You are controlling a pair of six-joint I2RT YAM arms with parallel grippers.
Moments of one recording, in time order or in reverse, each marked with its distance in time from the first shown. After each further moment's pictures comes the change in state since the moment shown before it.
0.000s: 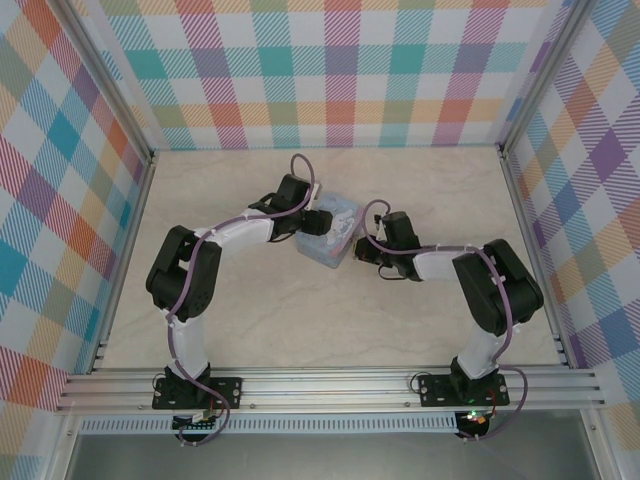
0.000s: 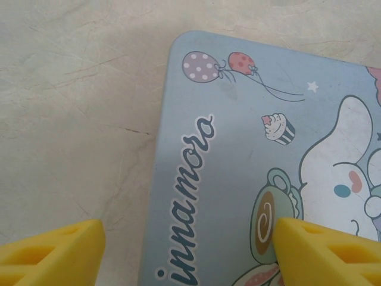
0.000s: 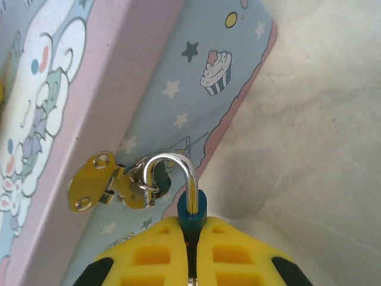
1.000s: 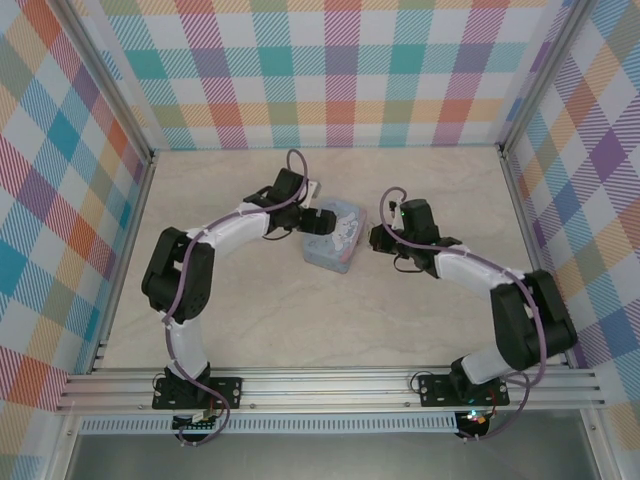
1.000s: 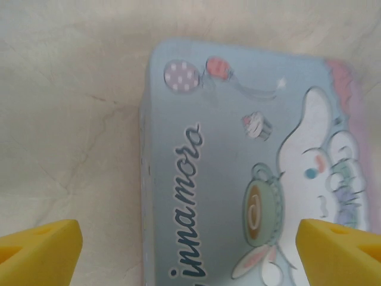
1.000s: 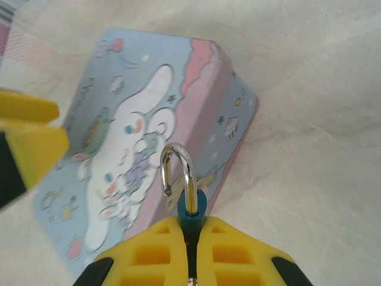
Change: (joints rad) left arm 0.039 -0.043 0.075 -0.154 0.152 -0.068; right arm -0.050 -0.284 0.025 -0.289 0.018 -0.123
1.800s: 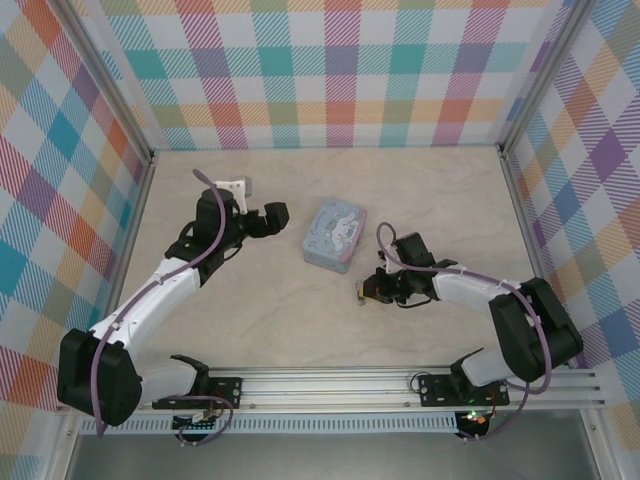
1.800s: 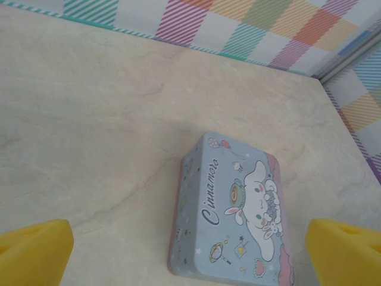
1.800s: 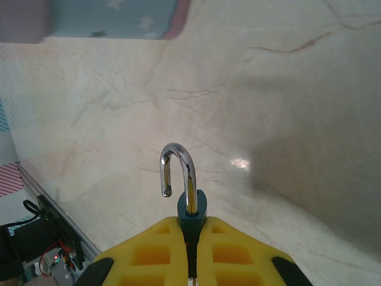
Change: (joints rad) left arm 0.140 -0.684 -0.522 0.247 -0.069 -0.189; right arm 0.071 -0.007 -0.189 -0.166 -0.328 0.134
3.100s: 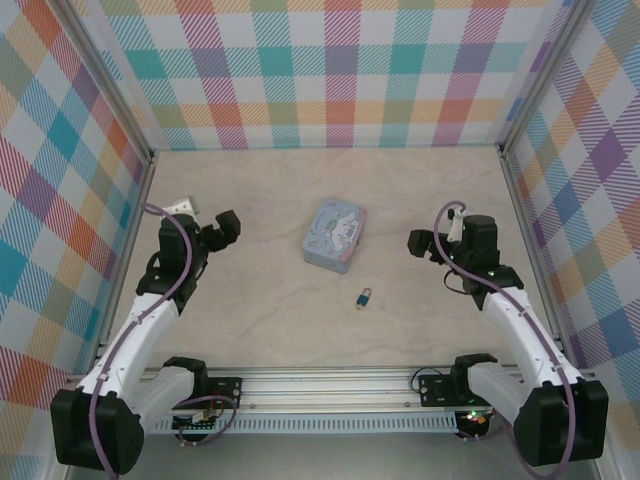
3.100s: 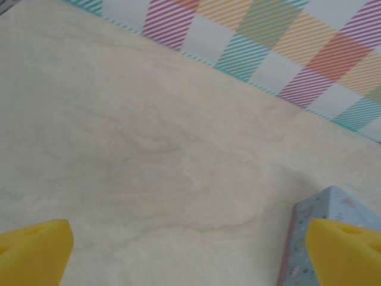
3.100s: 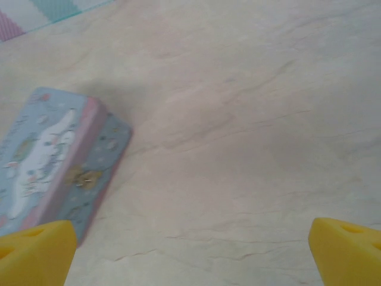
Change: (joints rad) left arm 0.219 -0.262 -0.228 -0.022 -0.212 -0.031; right arm -0.358 -0.481 0.021 -0.085 0.460 -0.397
